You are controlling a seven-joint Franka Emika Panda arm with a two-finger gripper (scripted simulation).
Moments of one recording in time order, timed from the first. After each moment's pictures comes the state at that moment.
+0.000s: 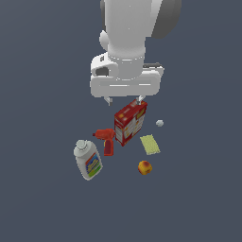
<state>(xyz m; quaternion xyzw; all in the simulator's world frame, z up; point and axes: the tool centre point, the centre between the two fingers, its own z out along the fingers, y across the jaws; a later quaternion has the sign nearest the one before) -0.005 0.012 0.321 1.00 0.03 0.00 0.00</state>
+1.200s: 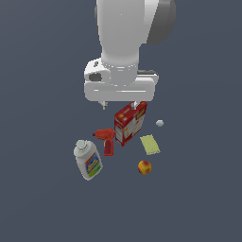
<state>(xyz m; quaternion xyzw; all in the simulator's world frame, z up) 0.007 -0.005 0.312 1.00 0.00 0.00 0.01</state>
